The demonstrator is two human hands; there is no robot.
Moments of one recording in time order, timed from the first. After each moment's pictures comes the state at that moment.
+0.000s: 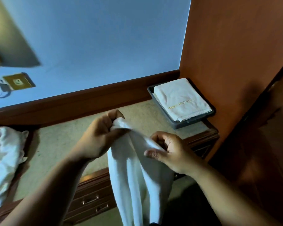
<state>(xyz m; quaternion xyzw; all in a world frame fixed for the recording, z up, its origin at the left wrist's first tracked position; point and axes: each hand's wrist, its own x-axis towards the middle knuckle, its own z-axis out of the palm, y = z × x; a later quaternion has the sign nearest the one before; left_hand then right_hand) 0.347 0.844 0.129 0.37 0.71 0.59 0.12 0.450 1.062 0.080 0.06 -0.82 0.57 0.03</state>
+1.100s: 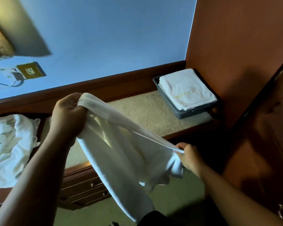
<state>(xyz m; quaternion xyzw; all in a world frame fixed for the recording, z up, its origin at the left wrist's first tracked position) 0.369 0.782 0.152 0.07 0.83 0.53 -0.14 0.474 1.103 -0.065 -0.23 -0.90 0.36 0.01</state>
